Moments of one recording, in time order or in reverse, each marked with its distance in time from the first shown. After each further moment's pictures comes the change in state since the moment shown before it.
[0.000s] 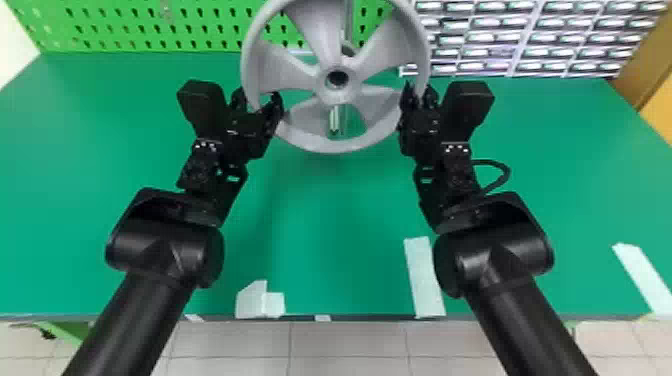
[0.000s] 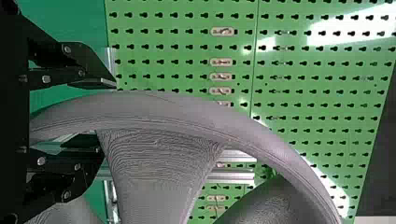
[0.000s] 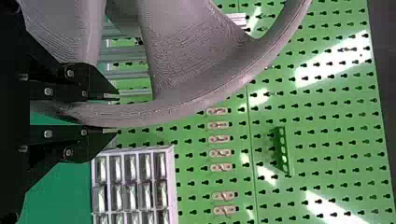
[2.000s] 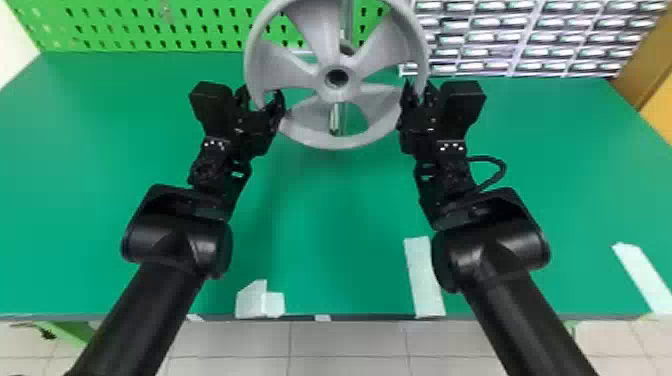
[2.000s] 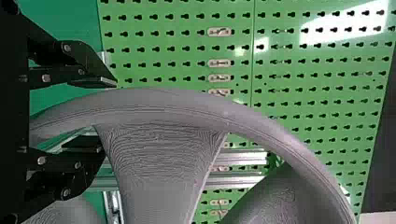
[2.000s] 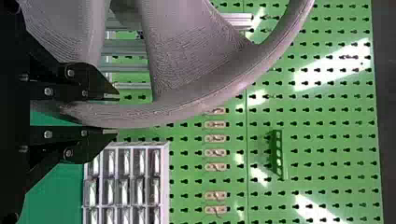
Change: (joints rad) left arm -0.081 -0.038 -0.004 0.183 -0.064 -0.114 -0.011; right arm -0.031 0.011 0.007 0.067 0.069 -0.041 -0.008
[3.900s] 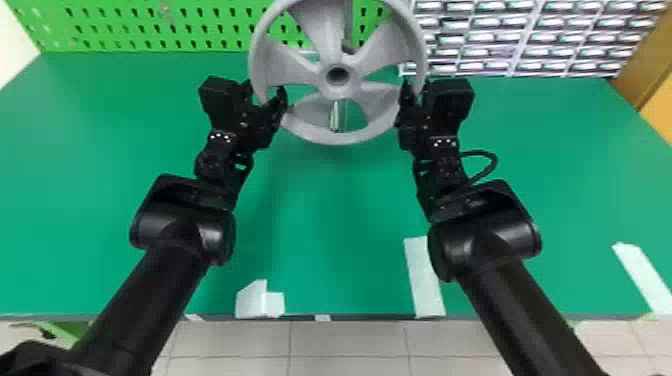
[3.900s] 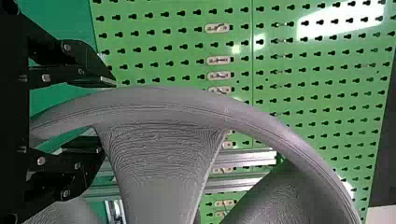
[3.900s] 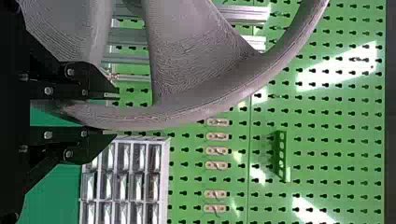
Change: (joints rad) left arm -0.100 -0.007 -0.024 0.176 -0.017 -0.087 0.000; right arm -0.072 0.005 0.004 0.127 0.030 -0.041 -0.020
